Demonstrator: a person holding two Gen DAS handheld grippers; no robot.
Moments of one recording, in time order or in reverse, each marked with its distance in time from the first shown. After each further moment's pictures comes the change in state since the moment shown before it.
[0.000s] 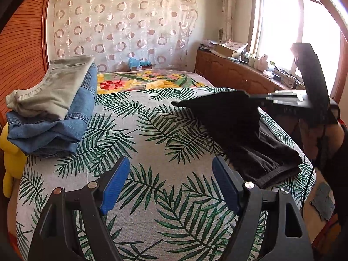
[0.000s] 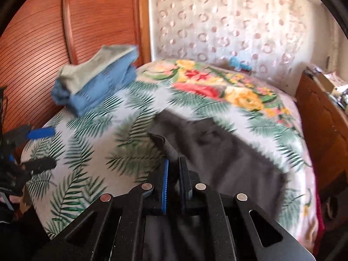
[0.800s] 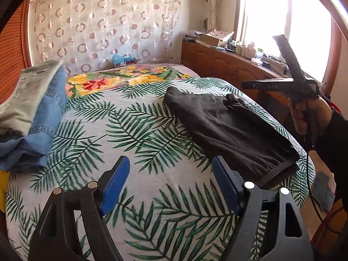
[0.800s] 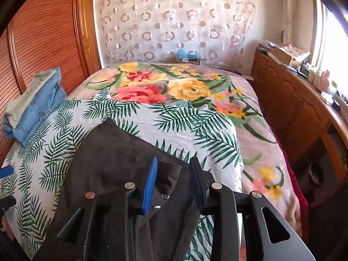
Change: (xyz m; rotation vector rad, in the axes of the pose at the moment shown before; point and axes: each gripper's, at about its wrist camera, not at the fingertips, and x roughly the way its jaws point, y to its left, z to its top) left arm 0.040 -0.039 0.013 0.074 0.058 -0.068; right arm 0.016 -0.066 0.004 0.207 0.028 -0.215
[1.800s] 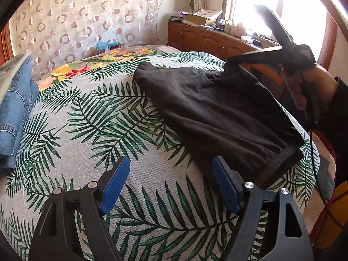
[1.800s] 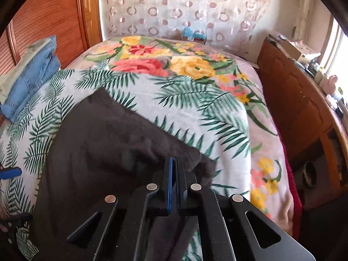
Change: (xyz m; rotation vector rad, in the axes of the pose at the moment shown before) left arm 0.044 -0.035 -0.011 0.061 0.123 -0.040; right arm 0.055 0.001 0.014 -0.090 0.127 -0.038
